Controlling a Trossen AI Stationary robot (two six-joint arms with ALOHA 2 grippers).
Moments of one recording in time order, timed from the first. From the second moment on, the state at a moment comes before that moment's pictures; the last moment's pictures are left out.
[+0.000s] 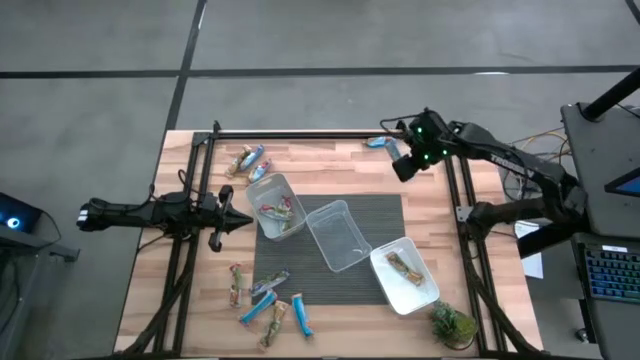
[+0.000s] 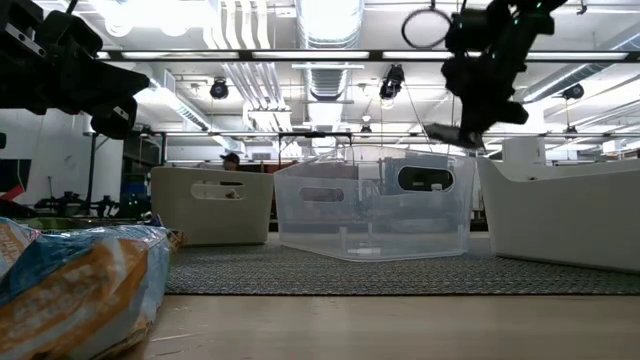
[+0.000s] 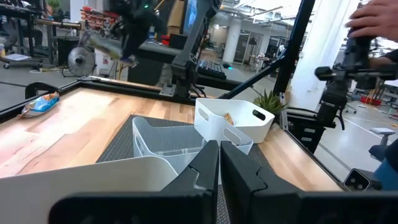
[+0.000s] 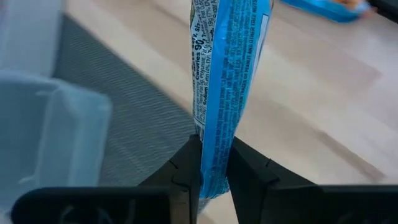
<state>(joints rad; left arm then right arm) -0.05 0.05 0.01 0.01 0.00 -0.19 -0.65 1.20 1.03 -0.91 -0.17 0.36</state>
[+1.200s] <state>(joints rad) -0.05 0.05 0.01 0.01 0.00 -0.19 -0.18 1.57 1.53 -0.99 -0.27 -0.23</state>
